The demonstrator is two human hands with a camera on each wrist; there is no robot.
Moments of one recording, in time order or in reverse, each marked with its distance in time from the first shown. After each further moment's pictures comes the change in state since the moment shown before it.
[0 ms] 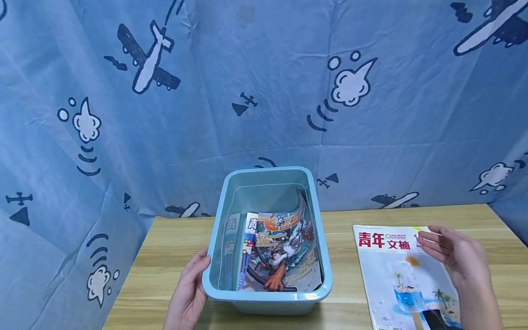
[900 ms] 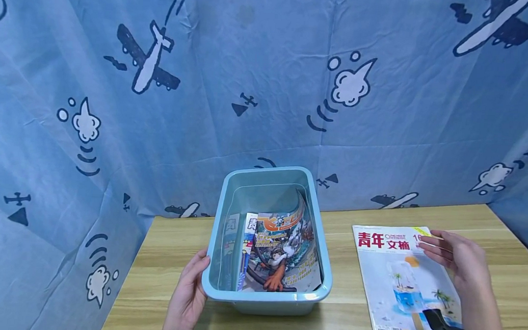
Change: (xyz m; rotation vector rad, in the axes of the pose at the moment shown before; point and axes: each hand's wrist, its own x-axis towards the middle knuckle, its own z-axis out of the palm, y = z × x) left_hand -0.001 0.000 -0.001 -0.002 -0.012 -0.003; right_hand 0.006 0.006 -0.012 -0.177 0.080 0.011
